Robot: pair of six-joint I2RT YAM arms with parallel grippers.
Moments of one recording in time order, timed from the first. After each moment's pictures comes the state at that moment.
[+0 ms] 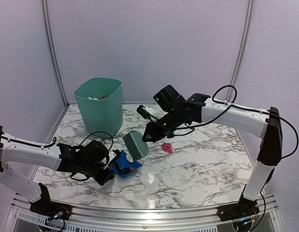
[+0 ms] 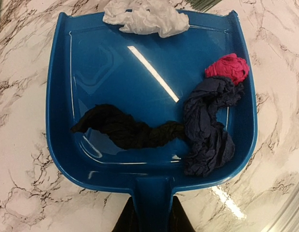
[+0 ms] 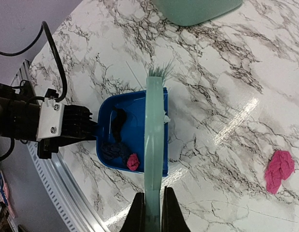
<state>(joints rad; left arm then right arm) -0.99 1.37 0.65 -0.34 -0.06 -0.25 0.91 1.80 1.60 -0.72 -0.29 0.25</state>
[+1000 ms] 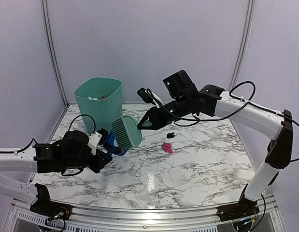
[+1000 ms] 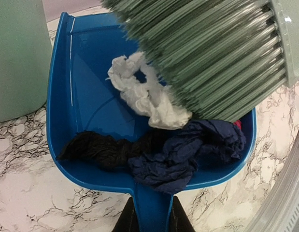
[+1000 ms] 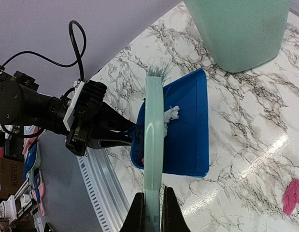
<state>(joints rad) -0.99 1.05 0.60 -0.22 -0.17 -0.34 0.89 1.69 1.64 -0.64 -0.47 0.29</state>
